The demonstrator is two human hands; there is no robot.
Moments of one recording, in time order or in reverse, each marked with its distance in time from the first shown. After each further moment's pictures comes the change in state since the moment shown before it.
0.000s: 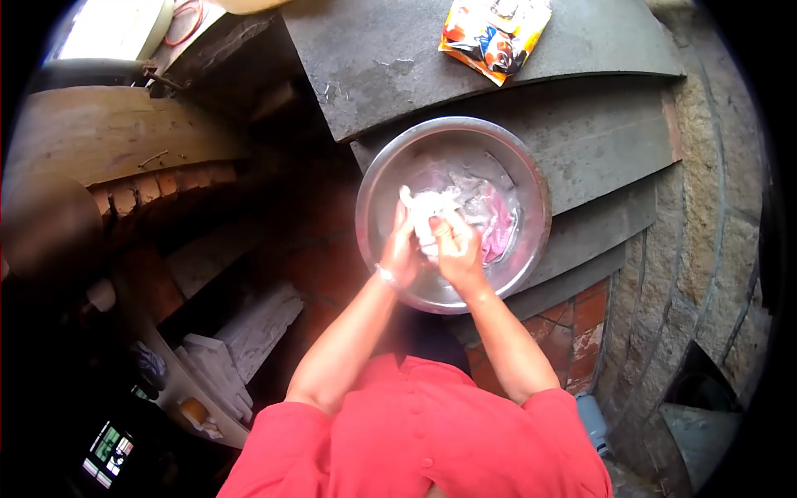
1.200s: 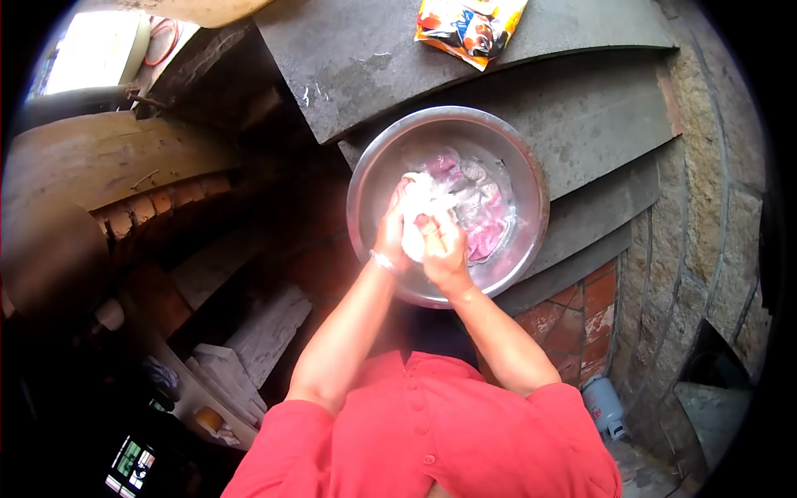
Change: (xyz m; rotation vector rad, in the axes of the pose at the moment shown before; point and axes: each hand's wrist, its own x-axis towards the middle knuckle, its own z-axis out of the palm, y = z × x) left_hand 0.038 -0.006 -0.014 -0.043 -0.107 0.092; right_hand -0.006 0.003 0.015 0.104 0.038 -0.054
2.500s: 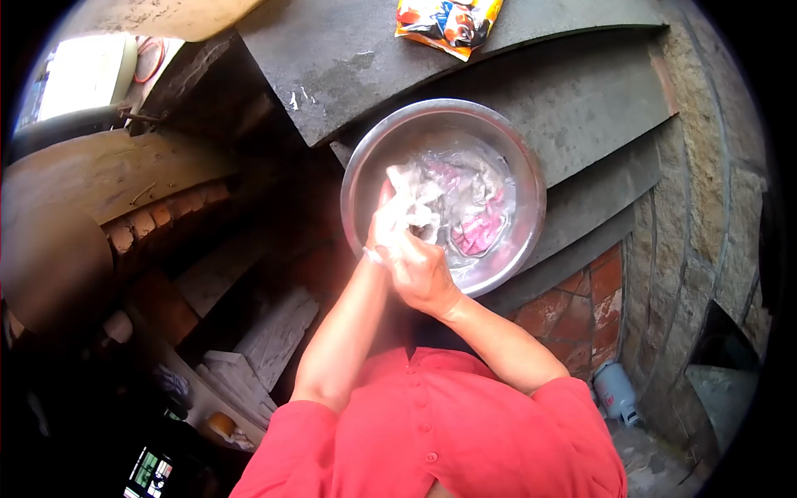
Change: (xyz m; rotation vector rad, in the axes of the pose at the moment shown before) left_hand -0.002 0.013 -0.020 -0.044 -0.293 -0.133; right_hand -0.012 -0.012 0.013 -0.403 0.068 -0.467
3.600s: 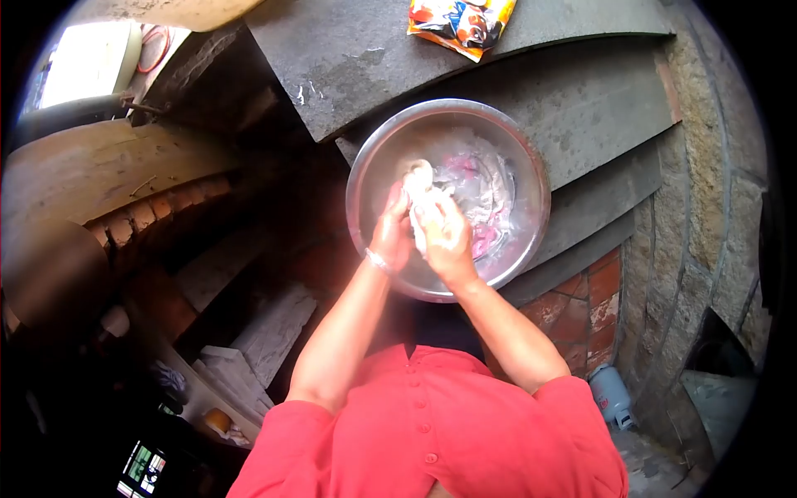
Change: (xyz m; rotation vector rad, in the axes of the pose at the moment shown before) left_hand -0.008 0.002 0.036 0.272 0.356 -0.025; right_hand 0.002 0.031 -0.002 0.332 0.052 0.500
